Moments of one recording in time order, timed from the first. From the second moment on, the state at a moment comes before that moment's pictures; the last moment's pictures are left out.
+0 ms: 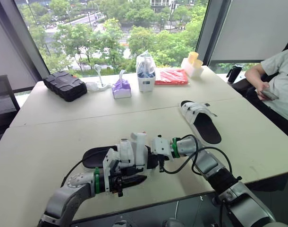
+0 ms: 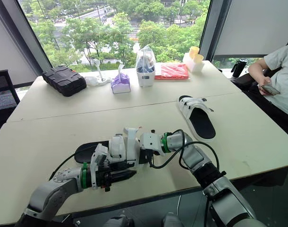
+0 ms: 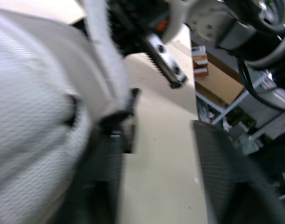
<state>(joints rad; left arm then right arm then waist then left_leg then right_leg) -0.04 0.45 -0.09 -0.28 -0.63 0.65 -0.91 -0.61 -0.42 0.45 0.31 -0.07 -0.11 1.07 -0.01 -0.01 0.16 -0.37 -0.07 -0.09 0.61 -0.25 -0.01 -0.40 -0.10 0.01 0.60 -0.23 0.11</state>
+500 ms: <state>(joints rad) -0.03 0.53 -0.06 -0.33 -0.76 0.86 -0.87 -0.61 -0.41 0.46 0.30 -0.07 -0.12 1.07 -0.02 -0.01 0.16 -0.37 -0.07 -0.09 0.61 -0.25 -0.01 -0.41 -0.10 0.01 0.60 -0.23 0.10</state>
